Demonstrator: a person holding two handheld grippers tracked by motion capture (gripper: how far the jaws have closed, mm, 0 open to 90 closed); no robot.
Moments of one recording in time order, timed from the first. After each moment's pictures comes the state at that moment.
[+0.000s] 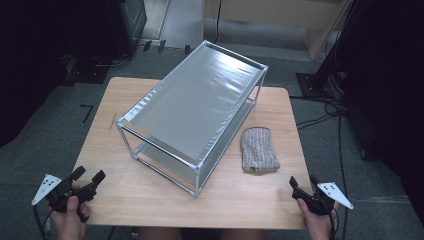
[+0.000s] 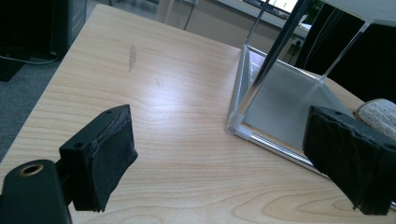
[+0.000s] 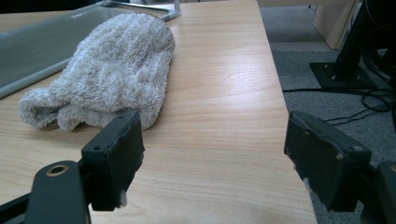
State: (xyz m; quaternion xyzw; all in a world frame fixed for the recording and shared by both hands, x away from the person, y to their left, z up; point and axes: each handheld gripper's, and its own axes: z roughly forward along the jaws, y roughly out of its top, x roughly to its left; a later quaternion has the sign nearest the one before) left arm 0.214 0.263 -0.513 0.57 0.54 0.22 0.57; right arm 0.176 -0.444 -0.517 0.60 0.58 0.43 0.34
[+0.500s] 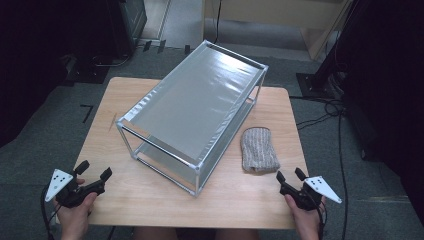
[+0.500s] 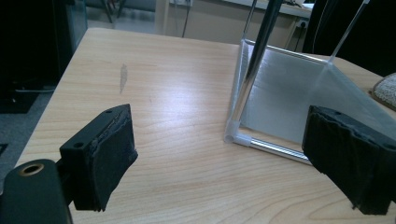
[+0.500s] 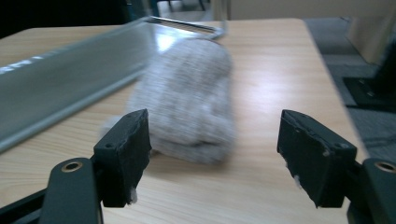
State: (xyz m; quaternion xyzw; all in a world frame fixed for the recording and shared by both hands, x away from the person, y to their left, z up) left arm 0.224 0.244 -0.503 0.62 0.50 0.27 0.54; right arm 0.187 -0.401 -0.495 0.56 0.60 0.47 0.32
